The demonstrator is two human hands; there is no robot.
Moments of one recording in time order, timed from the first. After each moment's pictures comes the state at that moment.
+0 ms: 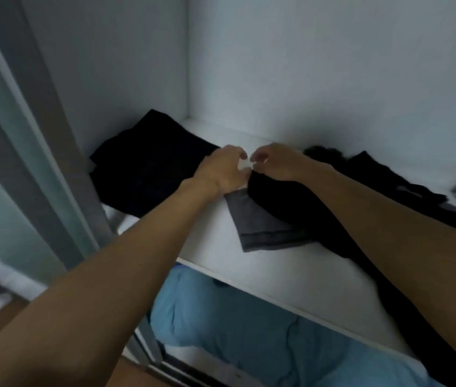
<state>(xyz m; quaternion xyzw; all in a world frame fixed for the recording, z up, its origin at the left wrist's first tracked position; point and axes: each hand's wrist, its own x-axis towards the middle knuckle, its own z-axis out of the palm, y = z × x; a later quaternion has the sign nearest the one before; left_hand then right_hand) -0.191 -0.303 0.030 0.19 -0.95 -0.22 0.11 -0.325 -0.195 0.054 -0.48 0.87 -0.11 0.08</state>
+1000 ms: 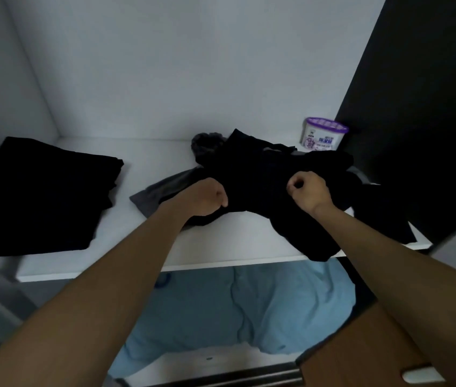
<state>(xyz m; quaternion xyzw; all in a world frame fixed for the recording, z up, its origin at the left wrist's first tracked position) -0.210 -0.165 0.012 -0.06 -0.95 -0.30 -0.04 -0.275 0.096 0.007 -0.05 0.94 -0.32 -0.09</state>
